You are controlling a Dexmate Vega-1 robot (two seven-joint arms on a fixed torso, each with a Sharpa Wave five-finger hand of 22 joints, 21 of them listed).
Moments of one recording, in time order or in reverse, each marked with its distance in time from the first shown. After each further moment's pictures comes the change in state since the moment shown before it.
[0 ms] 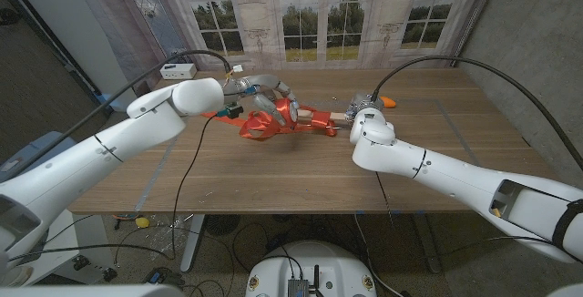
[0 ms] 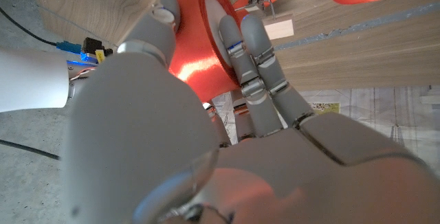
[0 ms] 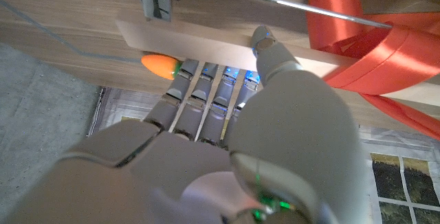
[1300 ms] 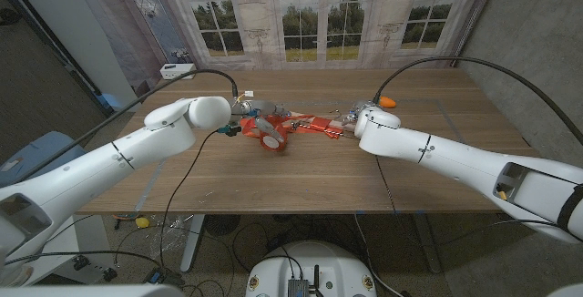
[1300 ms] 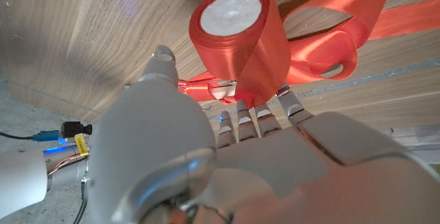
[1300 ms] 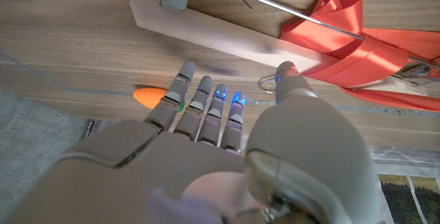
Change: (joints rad) left arm -0.047 -0.003 0.121 0.047 0.186 0.087 -0.116; left_hand -0.215 0.159 -0.358 0.200 -0.005 -0.813 0.053 -0.216 -0.248 -0.516 -0.025 -0.274 0.012 -1.102 0.176 -0.082 -0.038 -0.891 0.160 -0.442 -0.003; right arm 0.062 -0.040 -0.011 0.070 0.253 0.109 -0.078; right_hand -0.304 -0.057 -0.147 0.103 0.008 -0.499 0.006 -0.282 -0.004 -0.430 0.044 -0.261 -0.055 -0.292 0.023 -0.046 -0.044 -0.069 0.040 -0.040 -0.005
